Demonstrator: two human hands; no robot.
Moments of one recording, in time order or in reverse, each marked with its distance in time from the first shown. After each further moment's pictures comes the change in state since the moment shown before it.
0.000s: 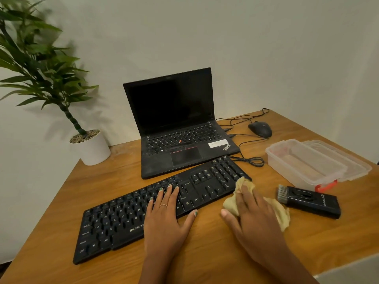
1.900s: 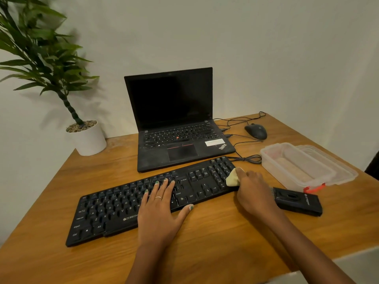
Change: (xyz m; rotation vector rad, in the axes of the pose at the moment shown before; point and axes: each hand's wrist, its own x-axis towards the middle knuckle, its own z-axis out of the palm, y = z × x) left_hand 0.001 0.002 -0.002 -0.023 0.017 -0.005; right_hand 0.050 0.011 -0.040 -0.001 0.009 0.078
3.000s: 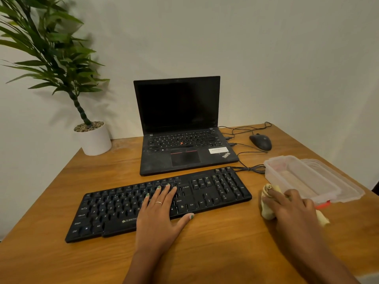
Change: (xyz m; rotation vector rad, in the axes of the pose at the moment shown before) left_hand 0.001 -0.001 0.000 -0.026 -0.010 0.002; right_hand -0.048 0.049 -0.034 -0.315 0.089 -0.178
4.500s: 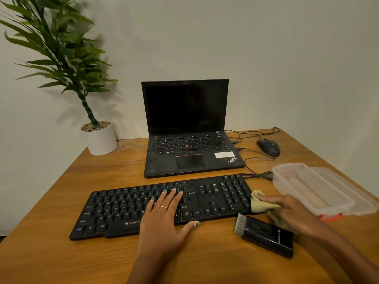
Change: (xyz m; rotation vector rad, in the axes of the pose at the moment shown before) left_hand 0.002 0.002 -0.001 0.014 -0.082 0.008; right_hand 0.065 0.035 0.035 0.834 -0.339 0.076
